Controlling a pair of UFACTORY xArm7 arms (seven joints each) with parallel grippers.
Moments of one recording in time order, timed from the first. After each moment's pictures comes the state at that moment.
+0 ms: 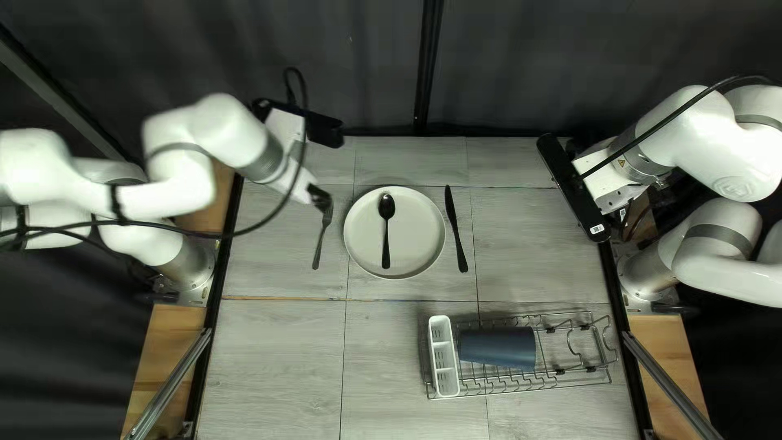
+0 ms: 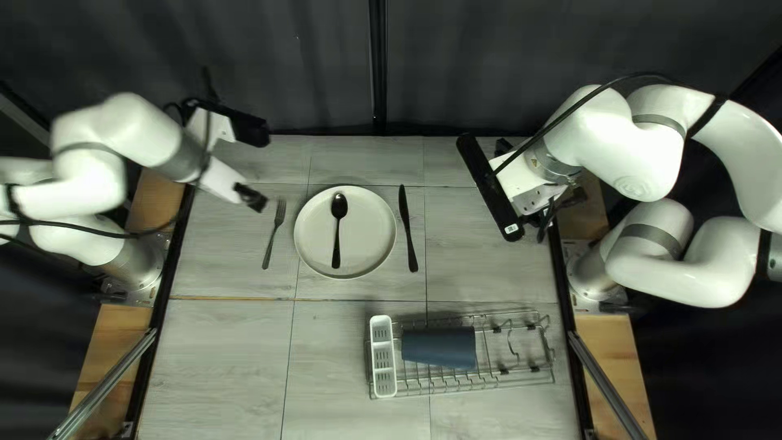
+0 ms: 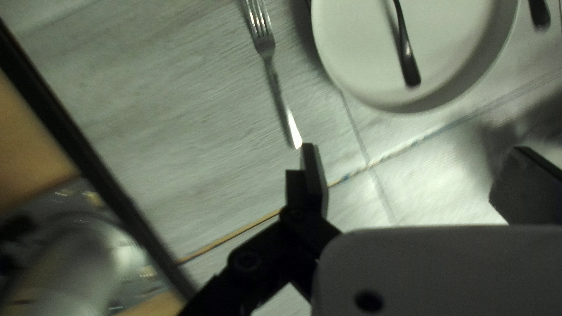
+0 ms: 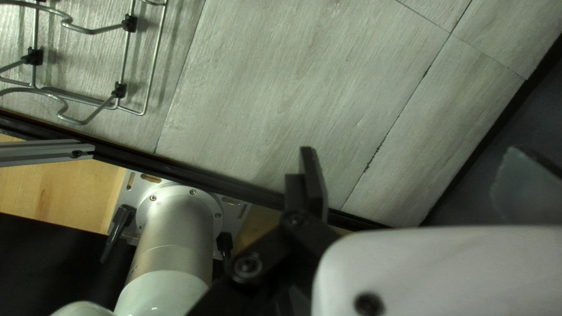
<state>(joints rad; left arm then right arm) 0.47 -0.91 -0.22 0.54 -0.17 1.16 -0.64 -0.64 -0.91 0.37 0.62 0.22 1.35 -0.86</state>
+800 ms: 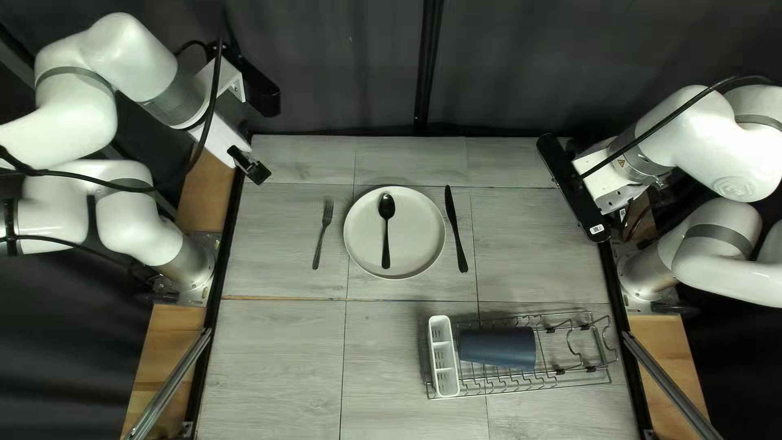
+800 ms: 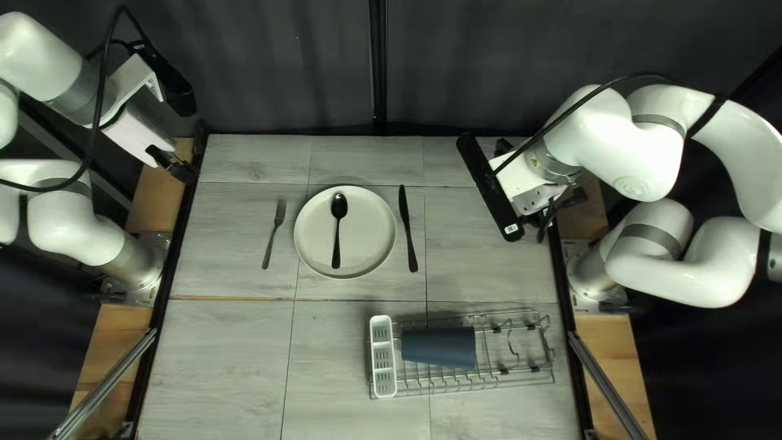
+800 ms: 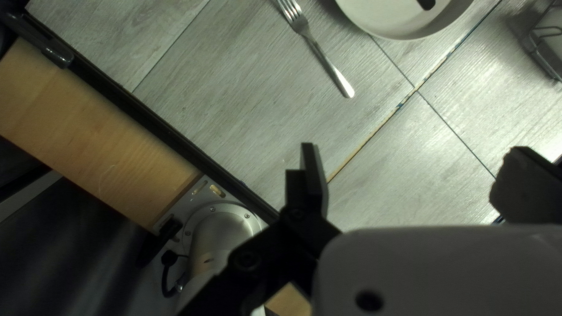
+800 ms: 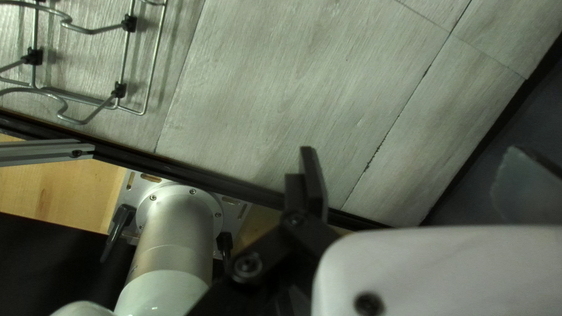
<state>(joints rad) 0.44 -1.05 0.00 0.64 -0.06 1.43 -0.37 -0.64 -0.91 0.37 0.62 0.21 1.35 -0.86</state>
